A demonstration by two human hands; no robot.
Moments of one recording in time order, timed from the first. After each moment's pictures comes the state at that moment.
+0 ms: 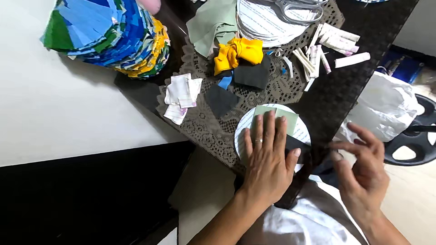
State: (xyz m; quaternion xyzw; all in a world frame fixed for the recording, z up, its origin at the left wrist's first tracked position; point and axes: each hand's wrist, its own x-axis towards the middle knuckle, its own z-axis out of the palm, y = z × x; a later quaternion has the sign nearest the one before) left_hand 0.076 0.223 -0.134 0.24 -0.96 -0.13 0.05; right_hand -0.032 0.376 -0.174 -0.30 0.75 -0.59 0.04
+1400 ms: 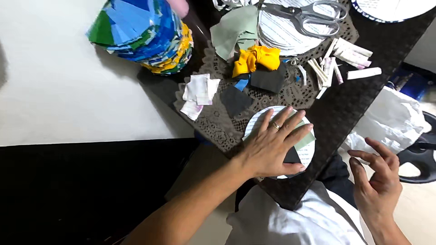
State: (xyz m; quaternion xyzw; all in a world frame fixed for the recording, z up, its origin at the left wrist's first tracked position) left_hand 0.065 0.160 -0.136 -0.02 -0.99 -0.12 -0.02; right_hand -0.044 0.402 -0.194 -0.29 0.79 -0.54 0.02
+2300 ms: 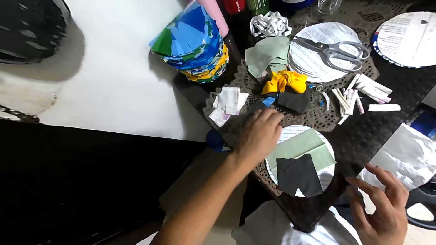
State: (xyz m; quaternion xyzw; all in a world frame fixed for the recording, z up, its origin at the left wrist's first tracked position) left_hand 0.073 0.106 -0.092 0.24 -0.95 -0.15 0.11; right_hand -0.033 0.374 -0.174 -0.44 0.76 -0.48 -0.05
